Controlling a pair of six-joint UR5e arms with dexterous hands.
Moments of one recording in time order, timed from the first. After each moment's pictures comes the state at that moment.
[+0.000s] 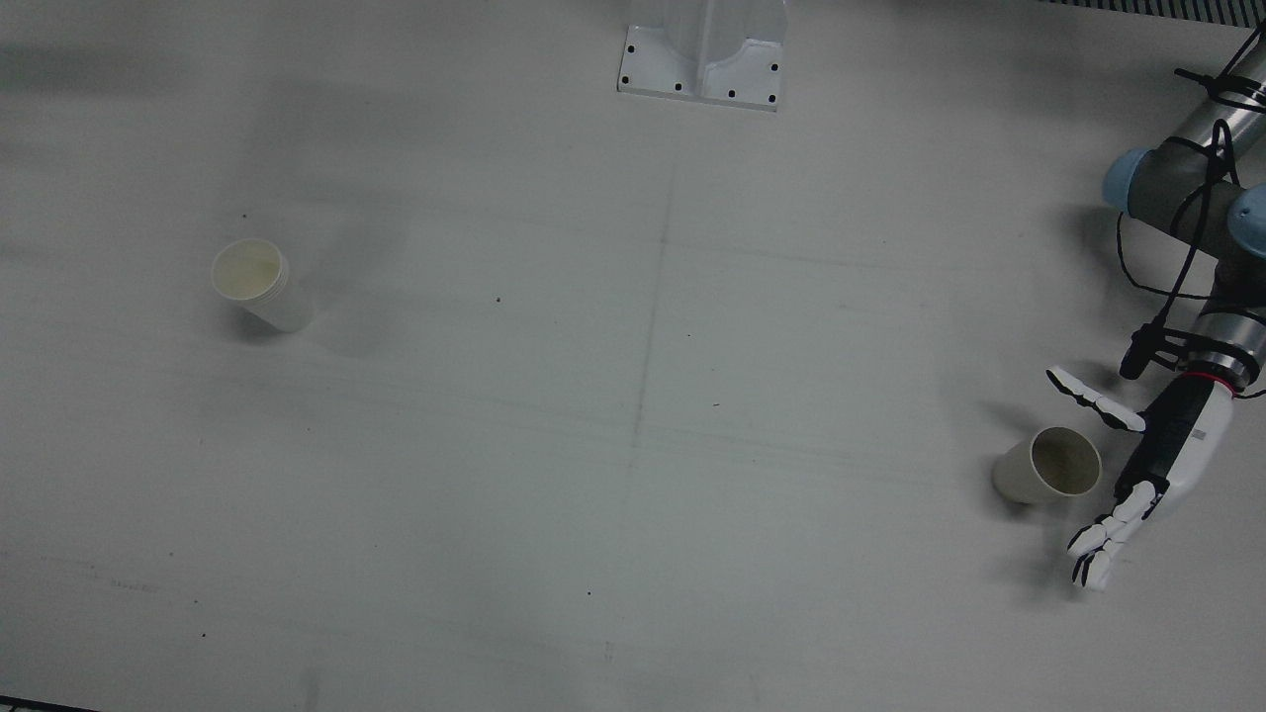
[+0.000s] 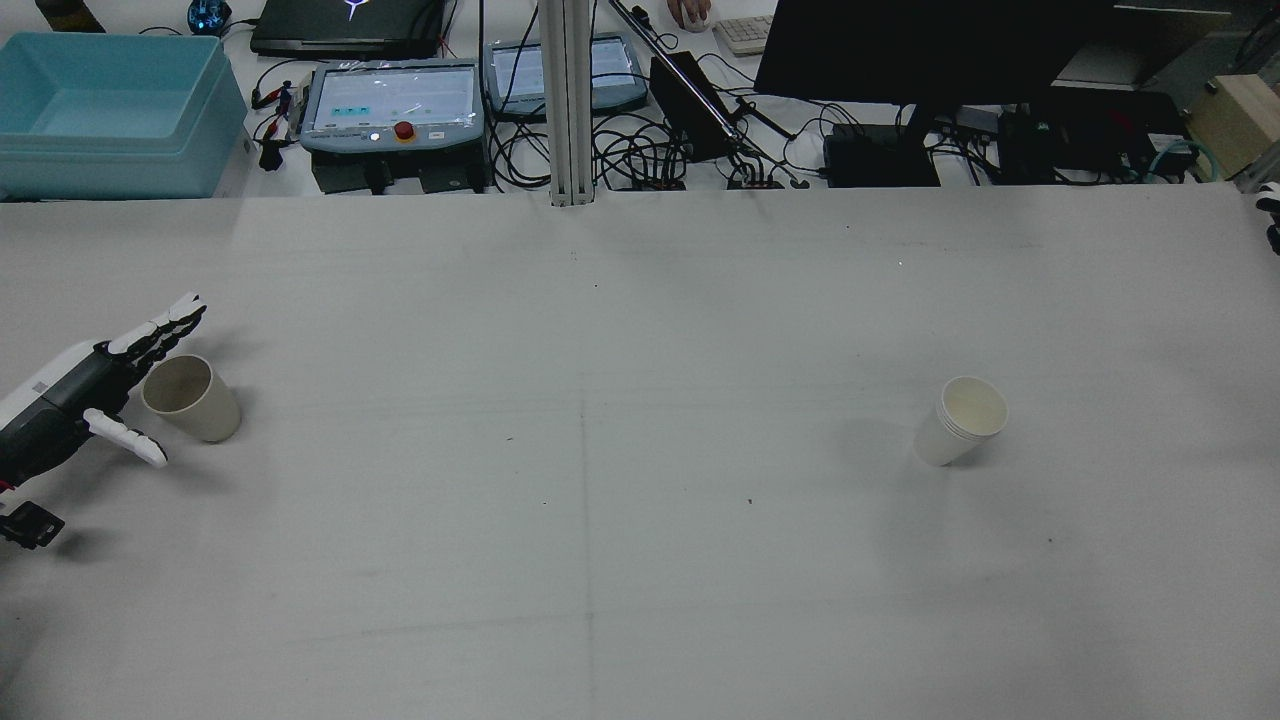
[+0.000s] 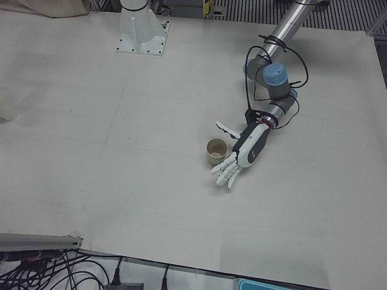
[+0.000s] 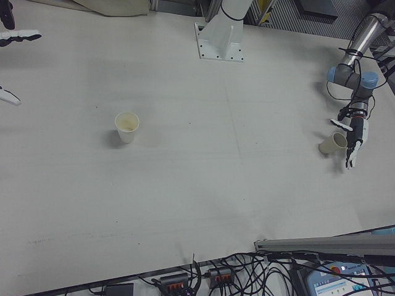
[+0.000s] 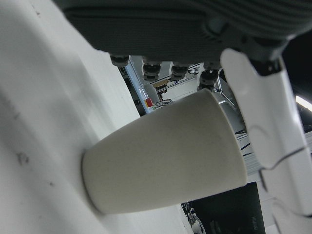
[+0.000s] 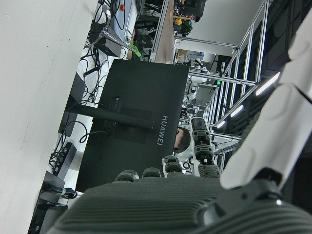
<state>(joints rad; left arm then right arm) -0.73 -1.59 -1.45 -0.45 1.16 0.59 1.35 -1.92 1.94 -3.07 -1.56 -0.18</state>
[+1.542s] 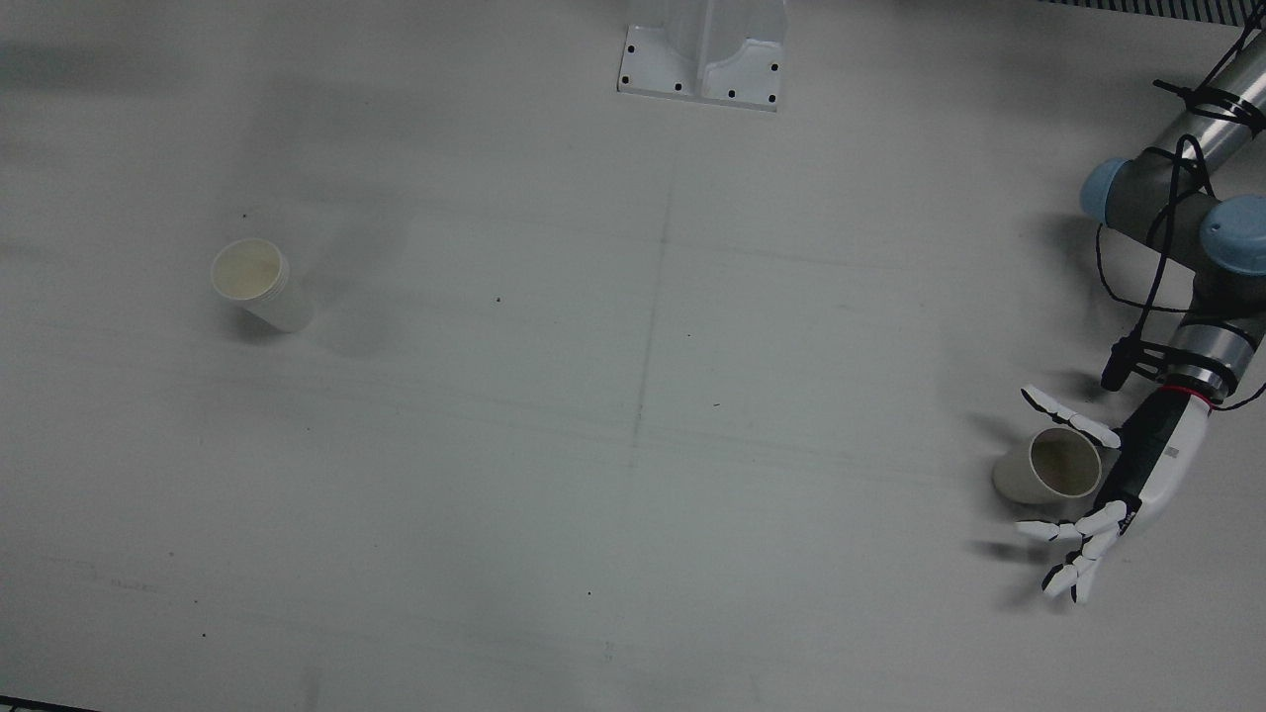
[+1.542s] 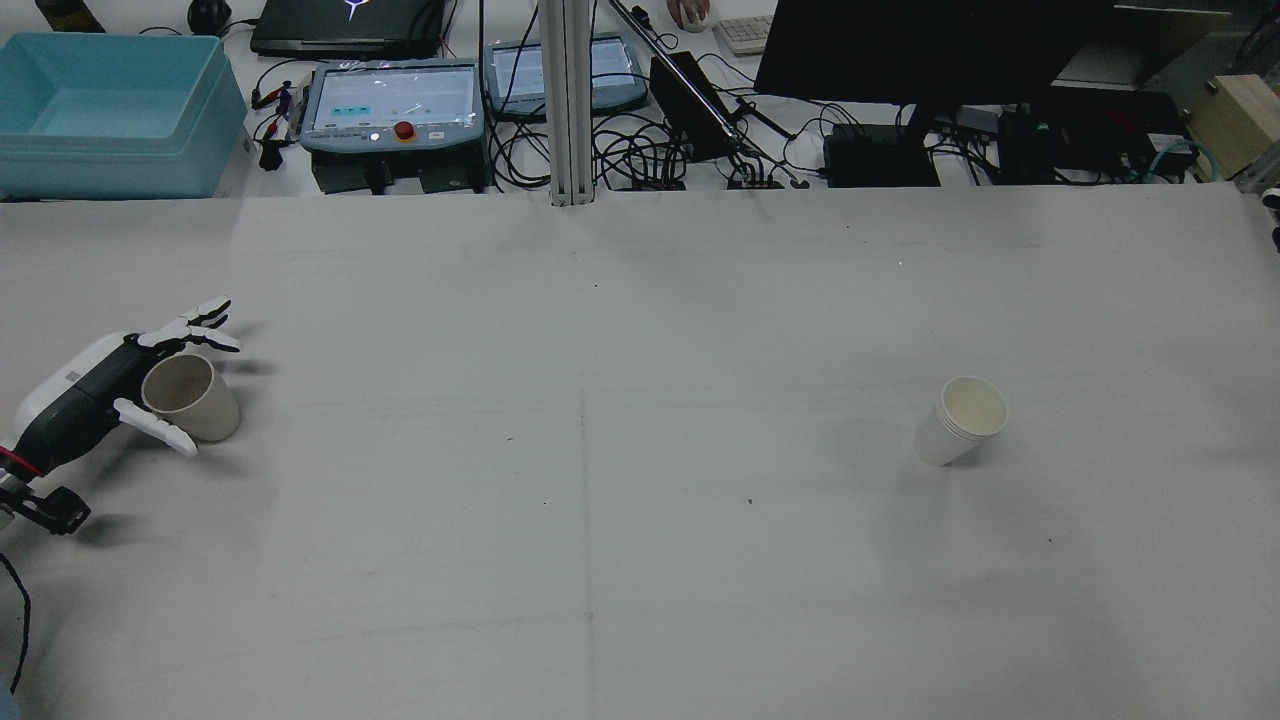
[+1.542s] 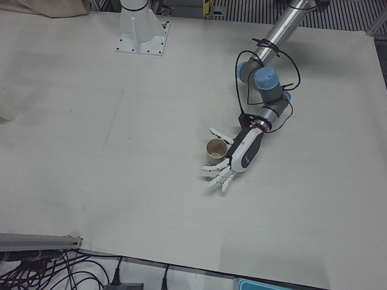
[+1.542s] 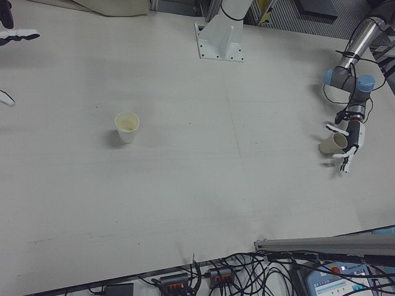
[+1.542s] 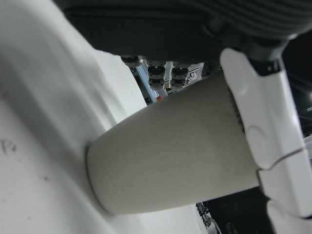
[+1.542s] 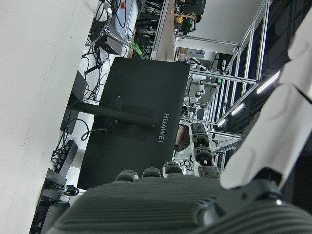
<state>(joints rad) -0.73 -1.65 -1.44 -0.35 1.16 0.59 1.35 -1.93 1.94 -3.07 -1.56 -0.18</state>
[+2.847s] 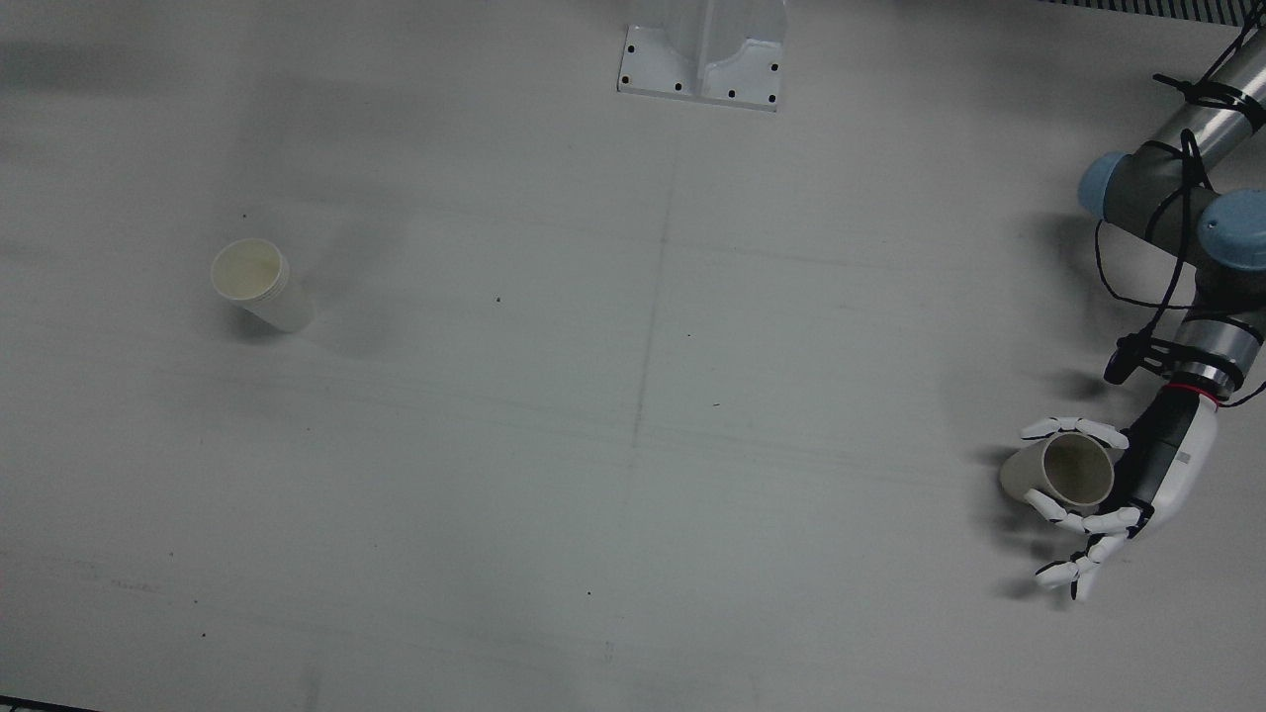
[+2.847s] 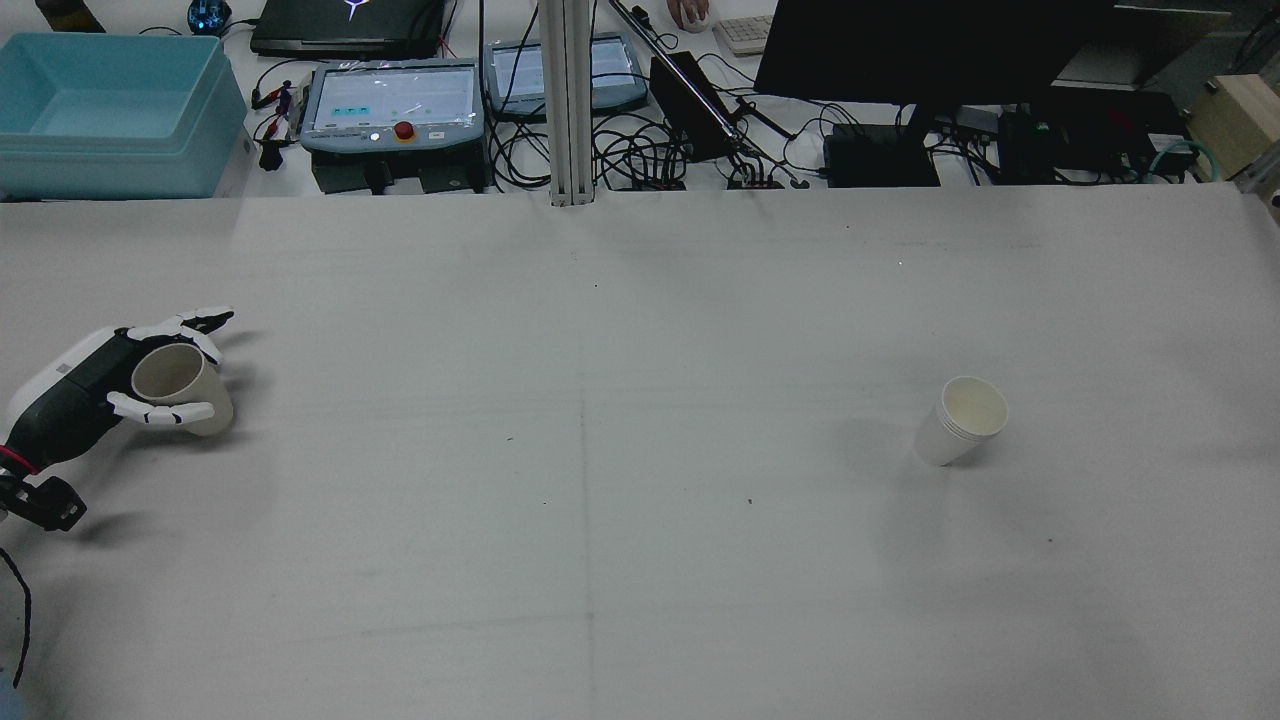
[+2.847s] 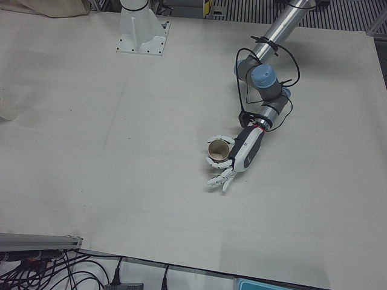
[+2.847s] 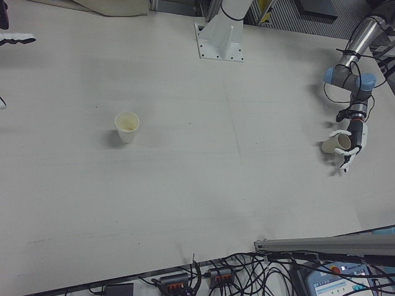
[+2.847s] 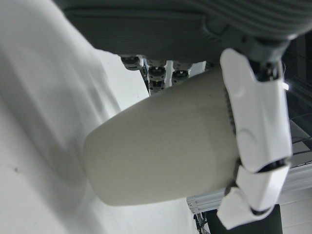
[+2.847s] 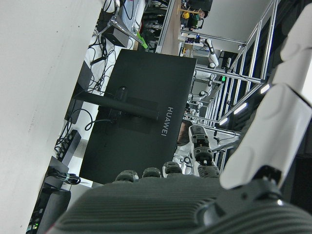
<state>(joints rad) -0.74 -1.65 -1.48 -0.24 1.16 0.45 1.37 -1.92 1.92 -3.07 -1.57 -0.22</state>
